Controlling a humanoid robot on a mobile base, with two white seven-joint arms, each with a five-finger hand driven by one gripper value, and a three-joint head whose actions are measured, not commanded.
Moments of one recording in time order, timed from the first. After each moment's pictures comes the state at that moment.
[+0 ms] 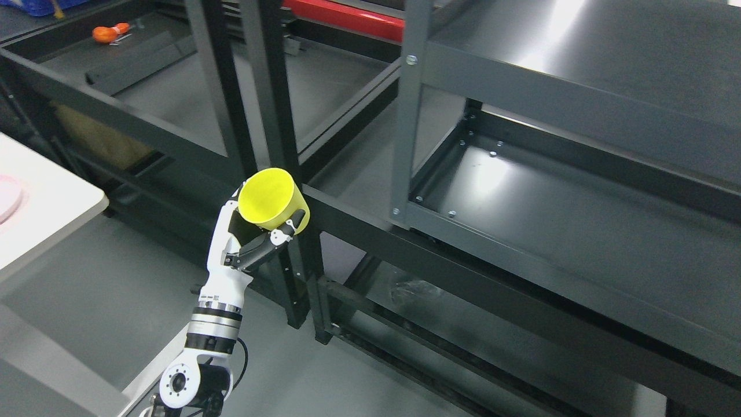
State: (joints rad) left arm -0.20 0.00 -0.08 -1.71 0.32 -0.11 -0.06; right arm 0.00 0.00 0.00 -0.24 0.00 0.09 -0.12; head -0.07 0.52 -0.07
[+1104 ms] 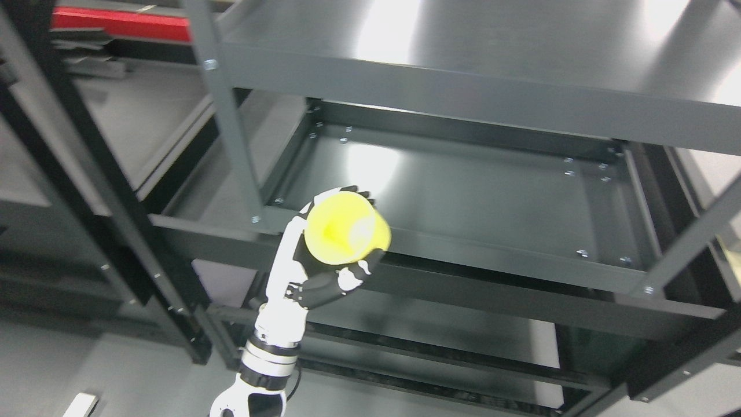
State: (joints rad) left arm -0.19 0.00 -0.36 -1.77 0.32 -0.45 -0.16; right arm 0.00 0.00 0.00 -0.24 0.00 0.09 -0.12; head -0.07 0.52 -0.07
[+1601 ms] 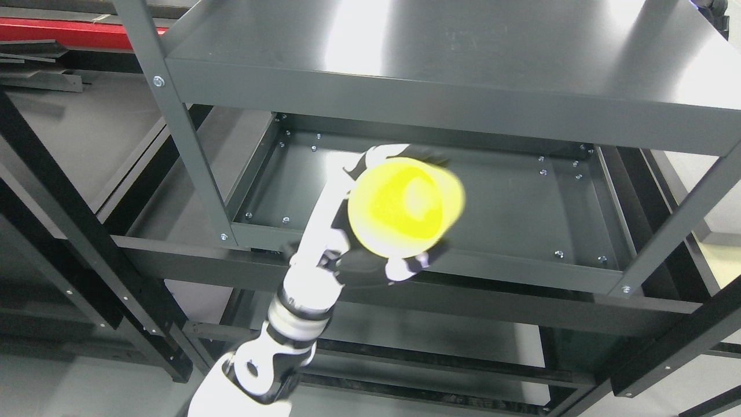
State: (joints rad) left arm -0.51 0.05 -0.53 -1.77 0.32 -0.59 -0.18; right arm 0.00 0.00 0.00 -0.24 0.00 0.09 -0.12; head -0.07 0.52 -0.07
